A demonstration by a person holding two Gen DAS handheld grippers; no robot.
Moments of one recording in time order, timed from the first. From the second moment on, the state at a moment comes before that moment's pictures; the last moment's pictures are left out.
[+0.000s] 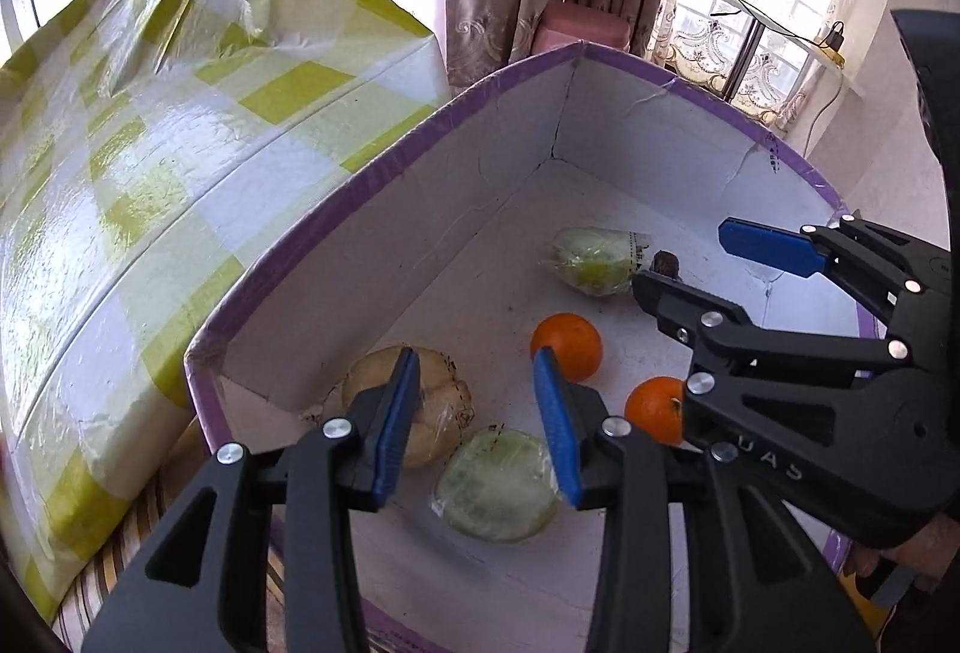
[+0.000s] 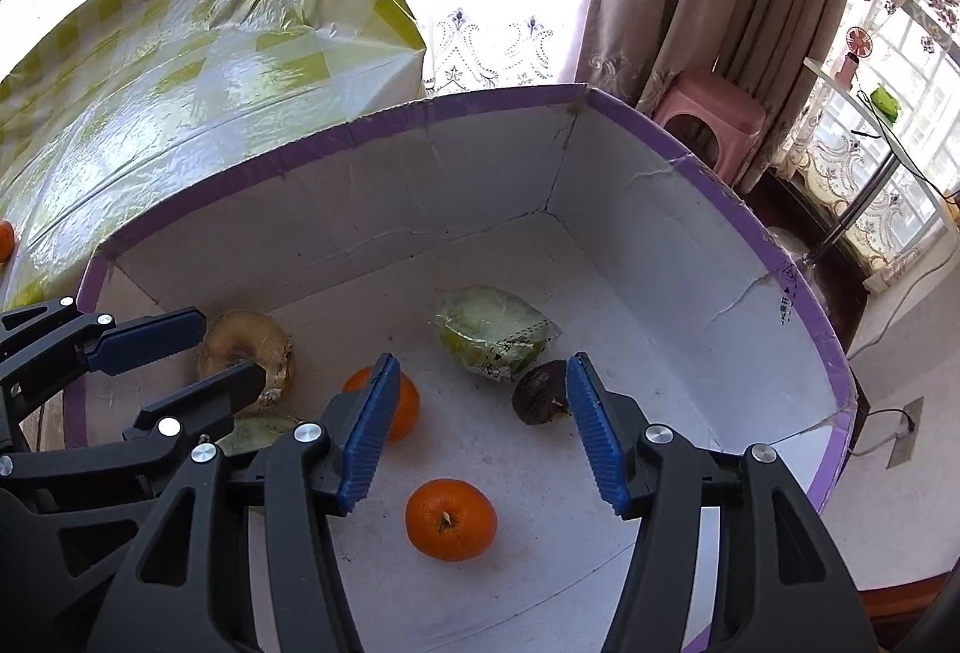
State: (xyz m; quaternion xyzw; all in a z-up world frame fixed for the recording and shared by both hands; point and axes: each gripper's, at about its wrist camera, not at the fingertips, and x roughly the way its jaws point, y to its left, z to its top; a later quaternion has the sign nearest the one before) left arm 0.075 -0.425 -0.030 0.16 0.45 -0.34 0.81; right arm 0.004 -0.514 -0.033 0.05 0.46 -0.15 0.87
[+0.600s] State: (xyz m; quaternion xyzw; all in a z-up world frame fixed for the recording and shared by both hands) left arm 0.069 -0.389 0.007 0.09 0.39 -0.34 0.85; right arm -0.006 -0.520 -0.008 0.08 0.41 -0.17 0.89
